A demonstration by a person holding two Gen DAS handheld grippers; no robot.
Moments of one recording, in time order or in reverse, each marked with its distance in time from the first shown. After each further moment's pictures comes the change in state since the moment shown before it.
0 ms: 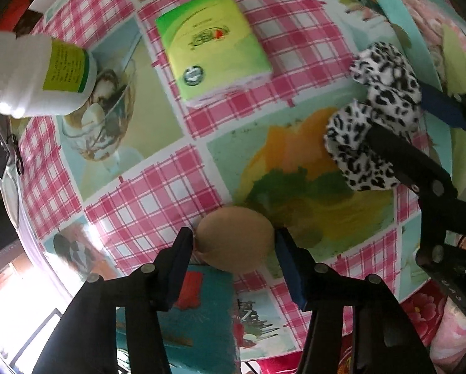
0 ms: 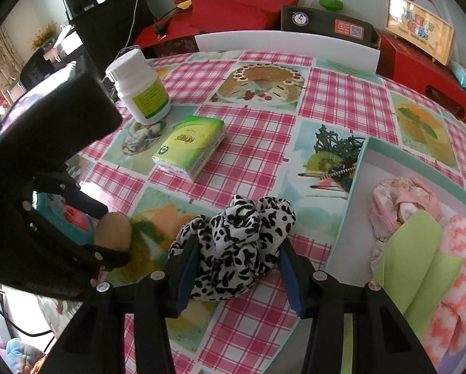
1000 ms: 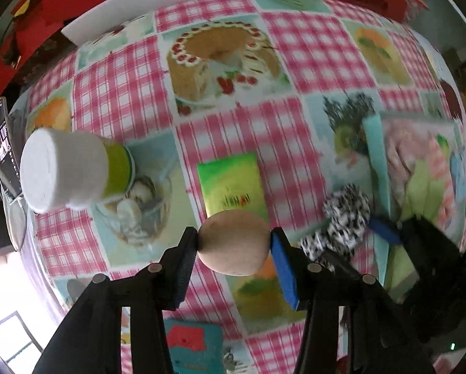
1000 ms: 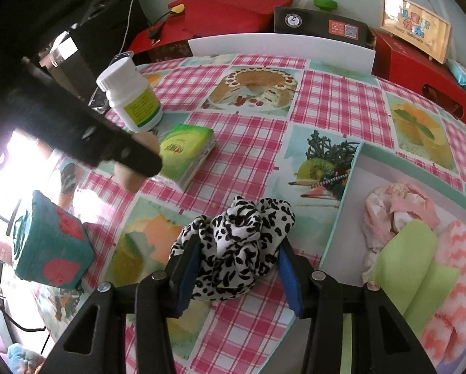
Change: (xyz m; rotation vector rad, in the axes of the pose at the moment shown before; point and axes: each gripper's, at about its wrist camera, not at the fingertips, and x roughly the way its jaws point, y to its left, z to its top) left arm -0.056 0.031 0.079 -0.153 -0.222 -0.124; right arm 0.002 -0.008 0.008 0.017 -0.012 -0.002
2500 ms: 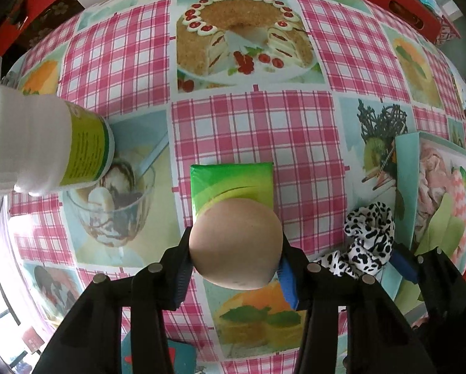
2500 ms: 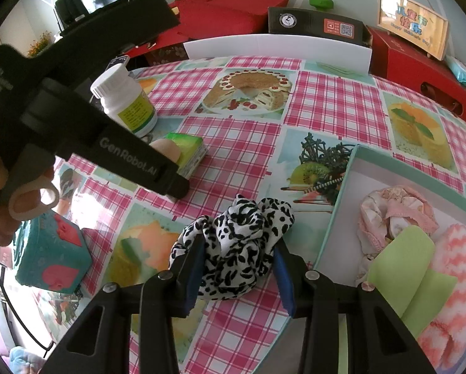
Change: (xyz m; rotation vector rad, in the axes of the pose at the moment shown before) left arm 0.039 0.018 -0.002 -0.139 0.032 -0.011; right arm 0.001 -0.005 0.004 0.012 -0.002 0.006
